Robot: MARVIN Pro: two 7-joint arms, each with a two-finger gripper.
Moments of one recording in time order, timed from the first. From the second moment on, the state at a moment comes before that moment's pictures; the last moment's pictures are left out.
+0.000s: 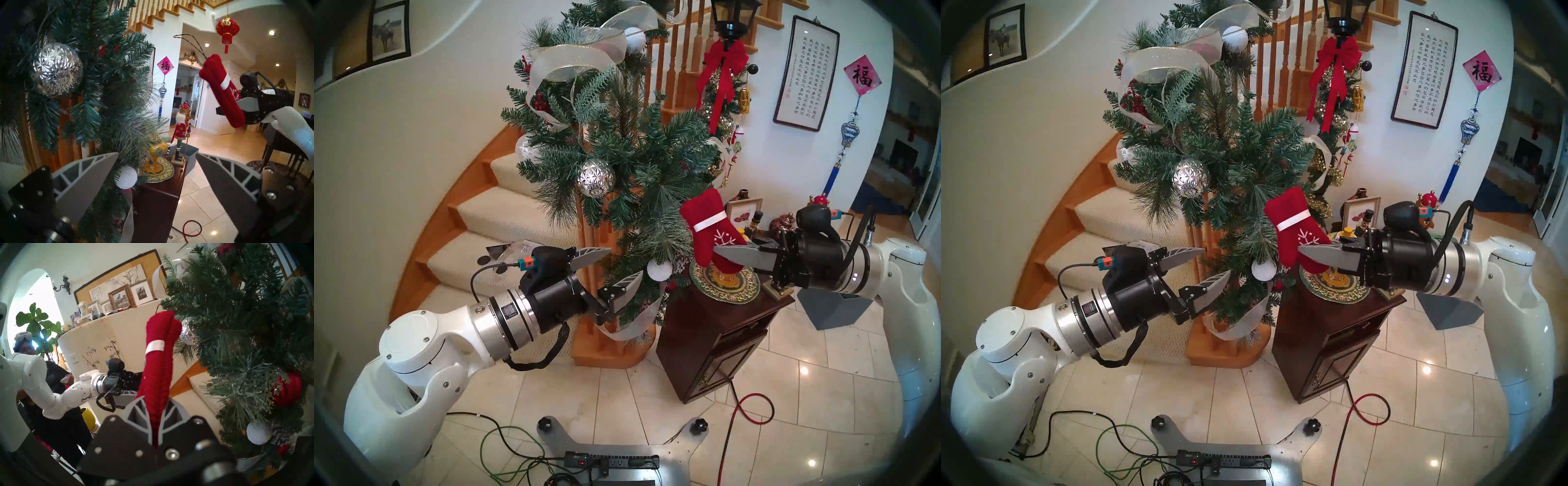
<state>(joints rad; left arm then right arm) 2.09 -0.89 -1.65 -2.43 -0.72 0.28 -0.39 -1.80 -0.75 1.97 -2.06 1.03 0.71 1.12</state>
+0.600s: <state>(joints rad) 2.09 -0.91 -1.65 -2.43 -0.71 0.27 -0.40 -1.66 -0.72 1.95 -2.02 1.08 0.78 1.03</state>
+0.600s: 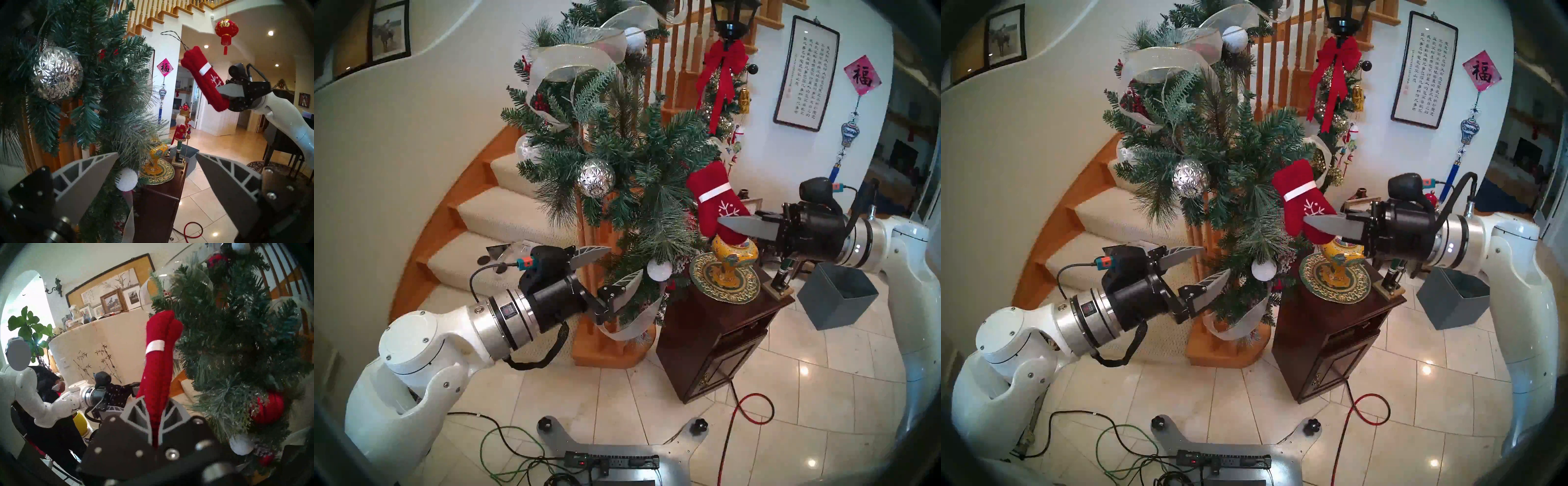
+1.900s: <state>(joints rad) 2.09 -0.93 -1.66 -2.43 -0.71 0.27 -0.41 -1.28 -0.66 1.66 -1.98 1.15 0.81 0.91</state>
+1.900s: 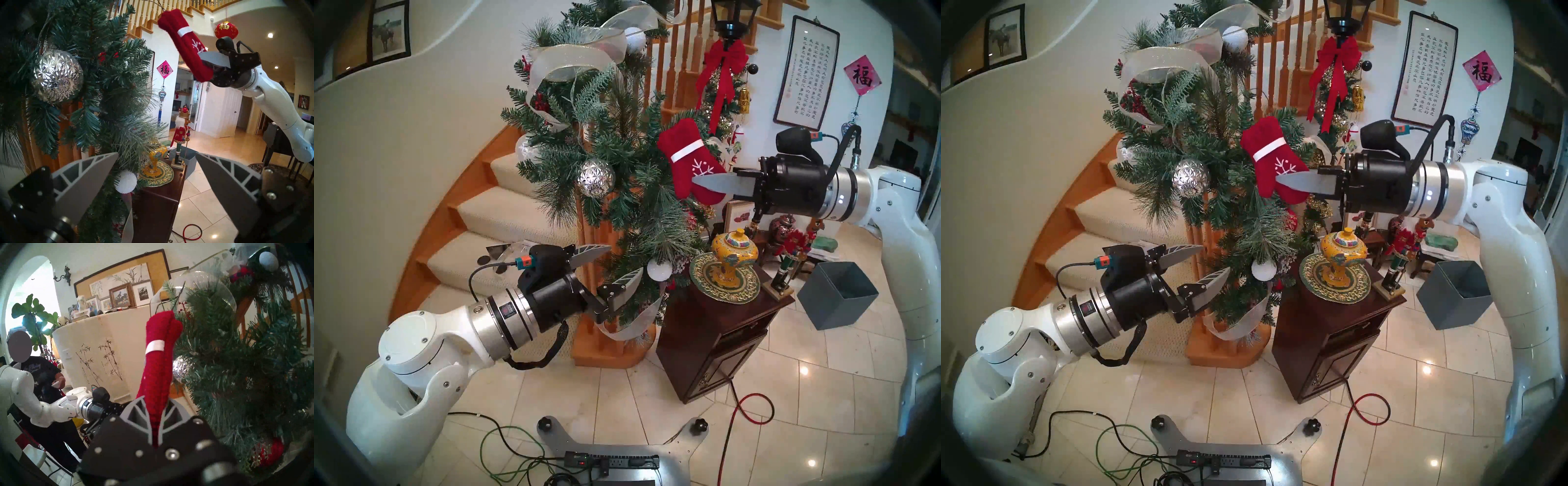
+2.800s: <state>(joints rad) 2.09 -0.93 -1.66 -2.43 -0.70 0.27 -0.42 -1.00 -0.69 1.46 -1.82 1.20 0.87 0.89</state>
